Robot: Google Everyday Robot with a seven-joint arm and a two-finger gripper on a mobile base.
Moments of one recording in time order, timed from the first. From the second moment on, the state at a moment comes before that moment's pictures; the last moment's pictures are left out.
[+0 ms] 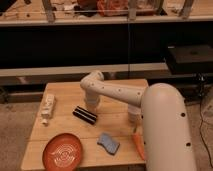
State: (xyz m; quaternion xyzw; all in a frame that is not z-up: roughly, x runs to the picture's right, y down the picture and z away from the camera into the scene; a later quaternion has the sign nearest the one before) arm -0.100 0.128 0.892 -0.27 -0.23 -0.47 0.81
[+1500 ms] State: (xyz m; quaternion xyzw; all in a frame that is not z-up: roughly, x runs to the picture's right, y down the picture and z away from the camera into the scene) arm -0.162 0.152 0.870 -0.27 -0.25 -0.51 0.78
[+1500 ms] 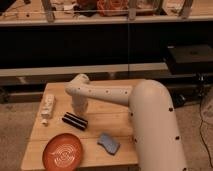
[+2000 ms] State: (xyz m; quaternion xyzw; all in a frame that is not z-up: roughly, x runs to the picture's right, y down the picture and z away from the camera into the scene) arm -0.166 0.158 0.865 -0.27 -0.25 -0.52 0.77
